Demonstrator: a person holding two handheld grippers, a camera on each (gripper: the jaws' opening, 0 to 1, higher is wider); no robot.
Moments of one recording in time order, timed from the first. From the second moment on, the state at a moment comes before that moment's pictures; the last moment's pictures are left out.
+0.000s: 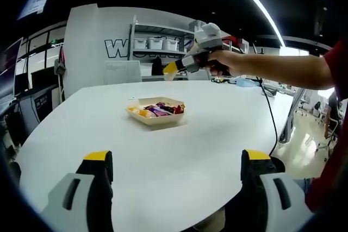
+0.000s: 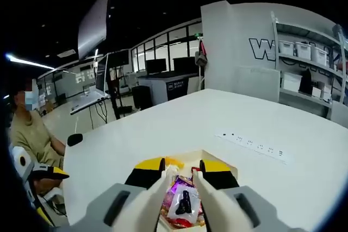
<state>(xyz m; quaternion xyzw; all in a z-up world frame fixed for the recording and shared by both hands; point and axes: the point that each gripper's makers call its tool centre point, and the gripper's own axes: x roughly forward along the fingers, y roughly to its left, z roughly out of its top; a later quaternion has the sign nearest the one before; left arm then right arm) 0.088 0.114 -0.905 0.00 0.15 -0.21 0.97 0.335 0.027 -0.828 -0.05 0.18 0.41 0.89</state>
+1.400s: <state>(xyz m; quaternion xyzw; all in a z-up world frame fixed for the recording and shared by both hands) 0.082 0.086 -0.903 0.00 0.15 -0.25 0.96 0.252 0.010 -0.871 -0.07 0.19 0.45 0.87</state>
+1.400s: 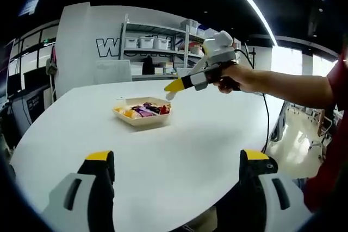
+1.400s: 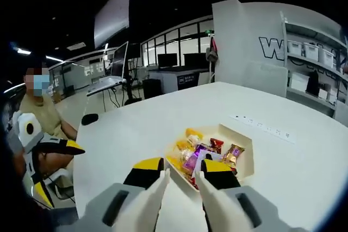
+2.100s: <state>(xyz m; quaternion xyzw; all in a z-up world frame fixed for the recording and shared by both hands) 0.084 0.070 -0.911 0.00 0.17 -0.29 0.94 0.220 0.001 -0.882 -0.07 0.18 0.47 0.86</state>
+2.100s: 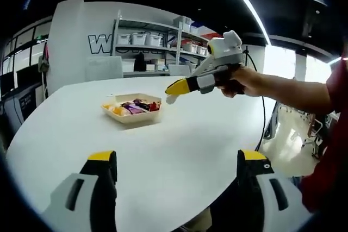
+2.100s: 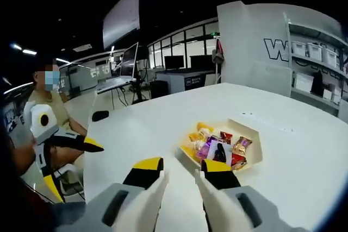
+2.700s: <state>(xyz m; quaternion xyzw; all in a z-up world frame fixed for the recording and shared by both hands) 0.087 0.057 -0.913 -0.02 0.17 -0.32 0.93 0.184 0.014 -0.887 -0.04 0.14 0.54 0.83</state>
